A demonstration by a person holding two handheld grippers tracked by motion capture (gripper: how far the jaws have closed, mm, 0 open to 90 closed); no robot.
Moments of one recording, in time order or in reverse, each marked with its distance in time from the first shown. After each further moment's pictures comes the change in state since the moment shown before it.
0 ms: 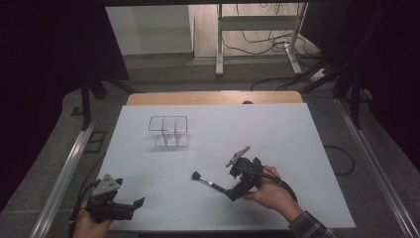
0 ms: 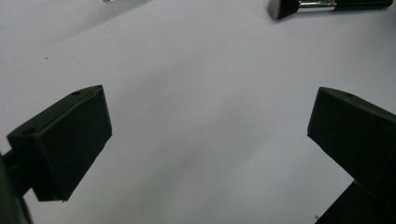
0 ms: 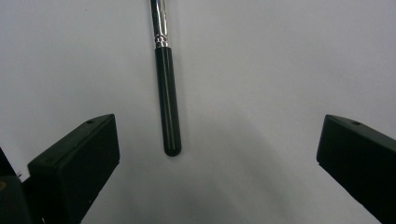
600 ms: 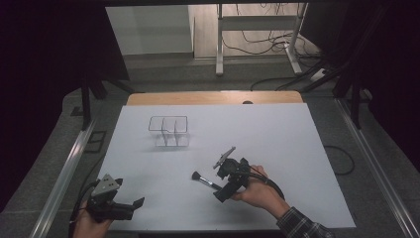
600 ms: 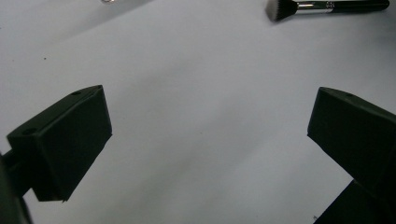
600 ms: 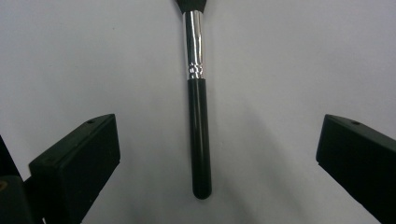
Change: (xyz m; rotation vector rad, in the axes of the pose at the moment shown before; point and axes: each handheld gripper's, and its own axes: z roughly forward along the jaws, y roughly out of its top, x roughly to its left) left arm 0.001 0.000 0.000 -0.004 -0.006 -0.003; right arm 0.015 0.022 0.018 0.020 0.046 -0.060
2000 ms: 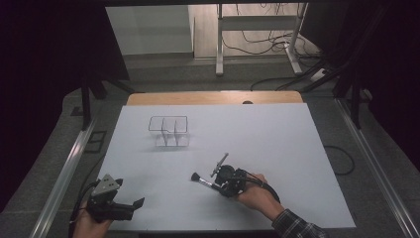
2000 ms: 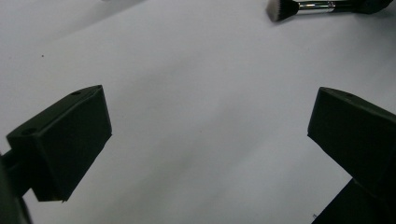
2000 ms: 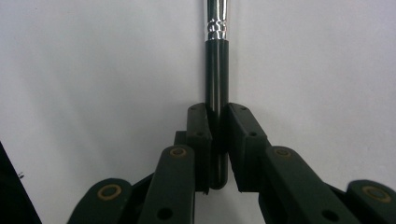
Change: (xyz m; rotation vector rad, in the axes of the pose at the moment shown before) left arm 0.000 -0.001 0.001 0.004 -0.003 -0.004; right arm 0.006 -0.005 0.020 0.124 0.022 -0.085
